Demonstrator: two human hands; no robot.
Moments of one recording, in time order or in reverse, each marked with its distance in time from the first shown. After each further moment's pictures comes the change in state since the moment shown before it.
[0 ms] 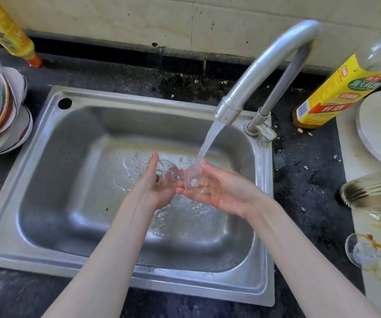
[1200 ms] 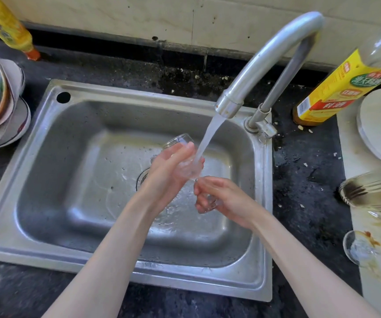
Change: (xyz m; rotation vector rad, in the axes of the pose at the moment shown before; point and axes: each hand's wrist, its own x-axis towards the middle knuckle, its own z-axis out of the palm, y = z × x) left_hand -0.026 -0.021 0.010 0.587 -0.564 0.443; right_hand 0.003 0.030 -0.031 -0.433 -0.035 -0.171
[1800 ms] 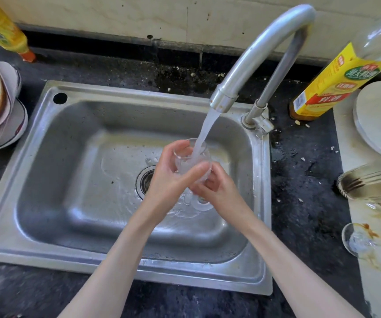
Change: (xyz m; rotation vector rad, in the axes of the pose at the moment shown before) left_hand -0.029 -0.008 0.015 0.579 0.128 0.290; right_hand 0.003 0.018 0.012 -0.100 0.256 -0.316
